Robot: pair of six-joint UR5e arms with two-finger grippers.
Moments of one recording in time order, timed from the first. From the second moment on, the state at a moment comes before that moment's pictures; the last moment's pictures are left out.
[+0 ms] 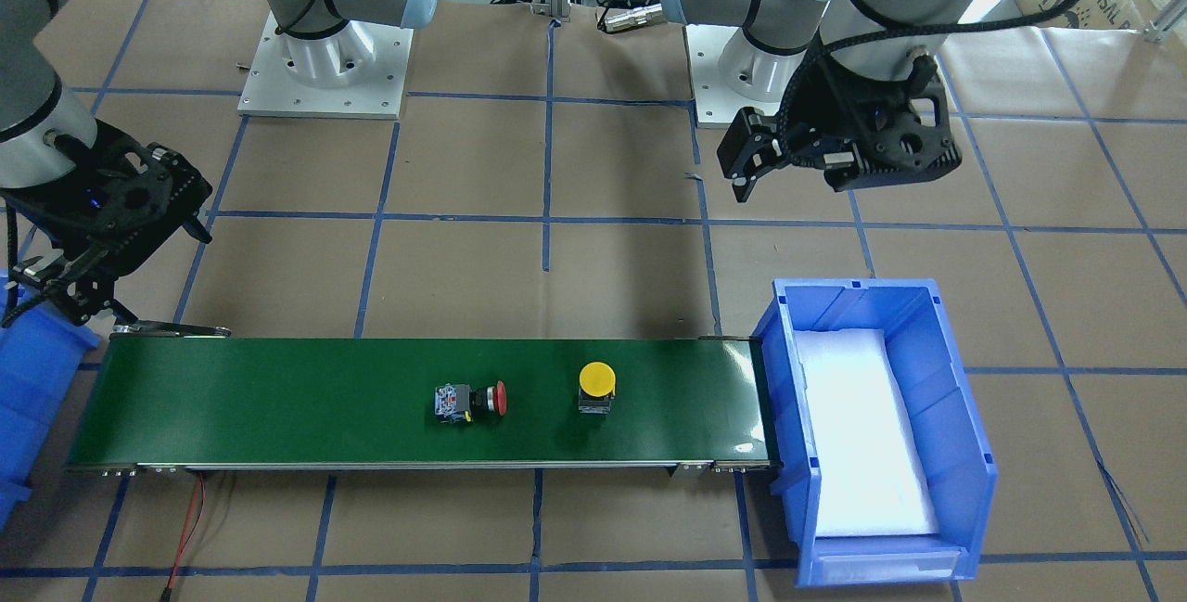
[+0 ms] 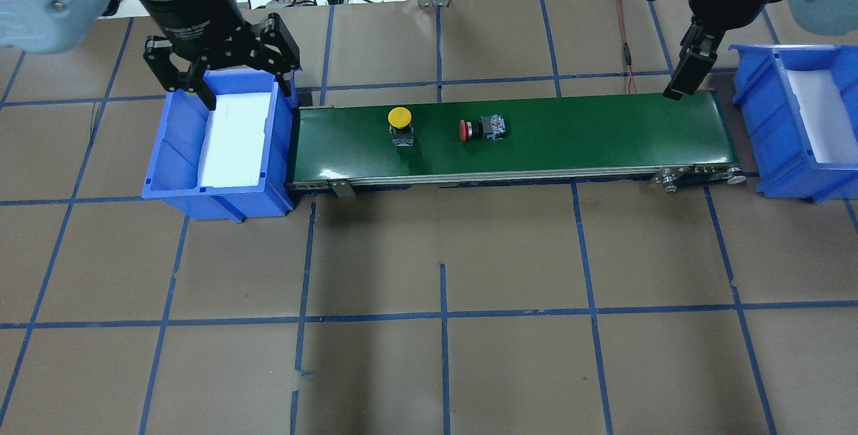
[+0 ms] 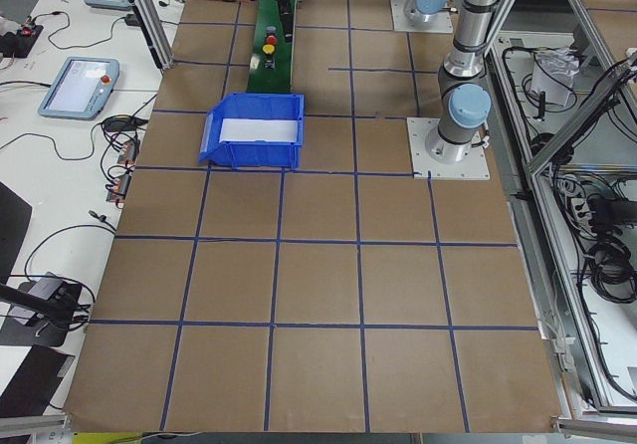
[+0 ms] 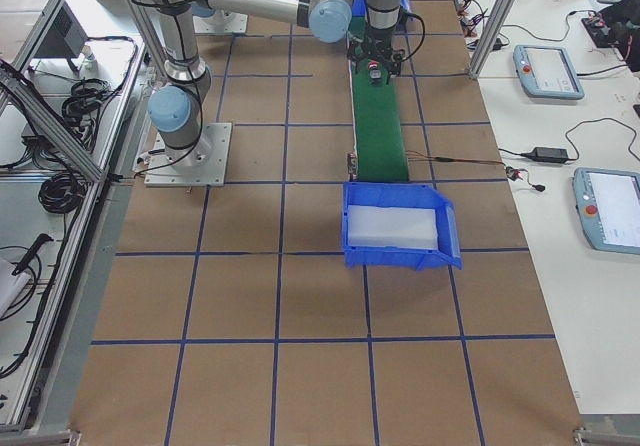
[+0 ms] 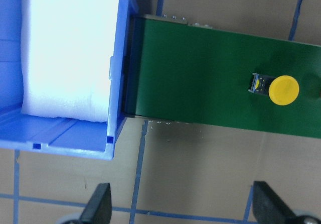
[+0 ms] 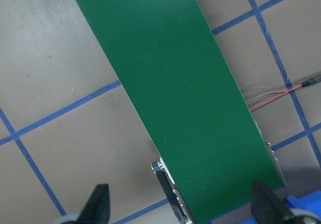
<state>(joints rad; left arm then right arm) -1.61 -1.64 -1.42 -1.69 1.57 -0.19 1.40 -1.40 1.52 -1.71 -1.57 -1.32</state>
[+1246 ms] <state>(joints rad) -1.55 -1.65 -1.44 -1.67 1.60 -0.08 1.34 -1.25 1.64 -2.02 -1.56 -1.85</state>
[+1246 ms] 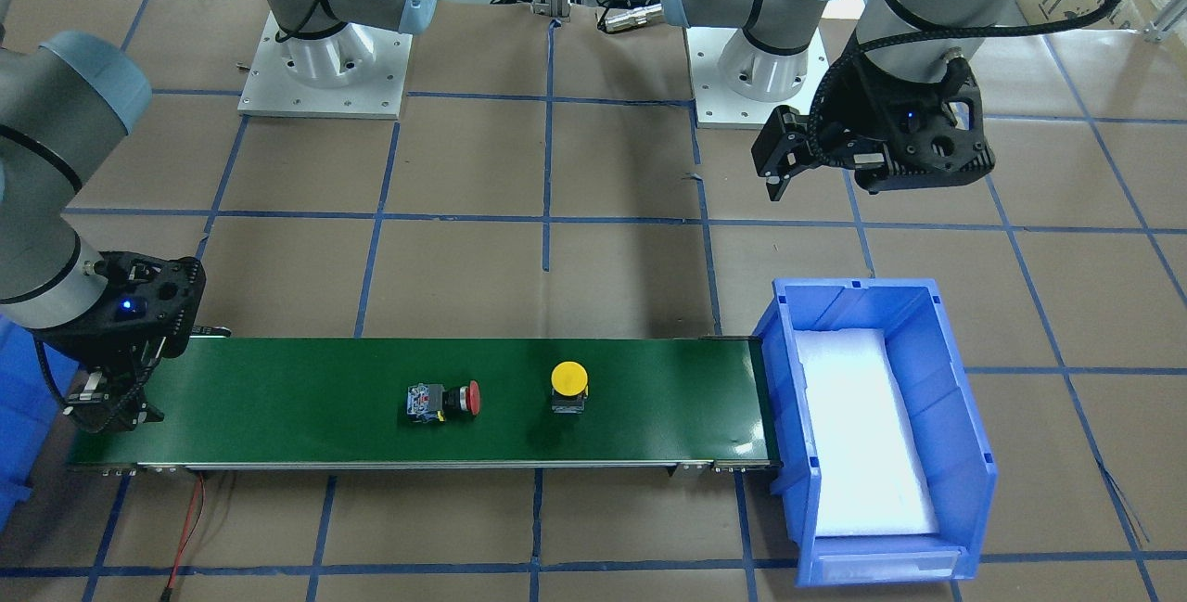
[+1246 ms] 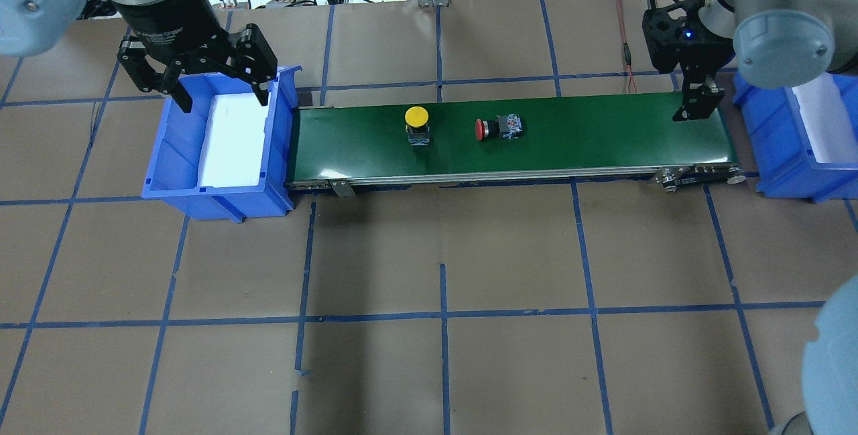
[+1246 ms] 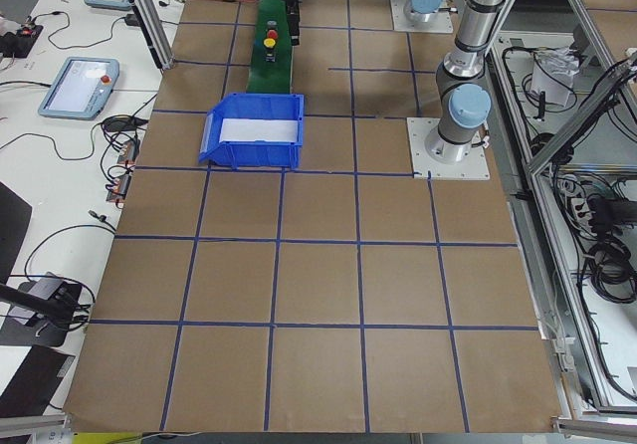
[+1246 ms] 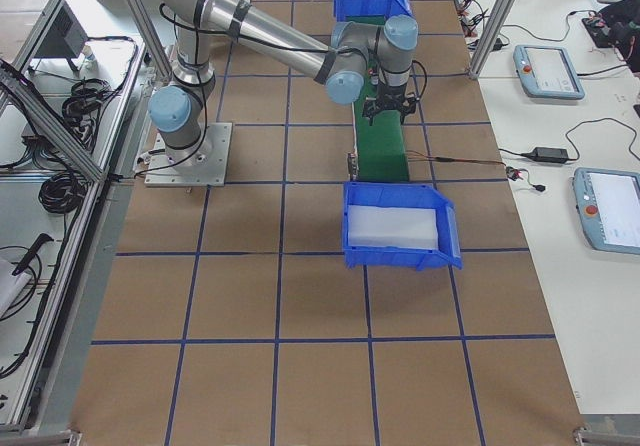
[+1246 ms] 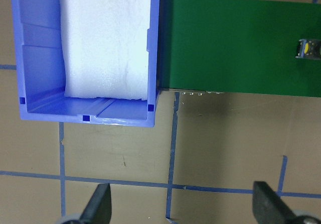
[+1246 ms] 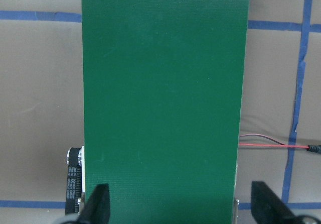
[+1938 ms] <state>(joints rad) -1.51 -1.65 -1.45 -1.67 1.60 -0.09 1.35 -1.24 1.64 -2.05 -1.57 -1.85</state>
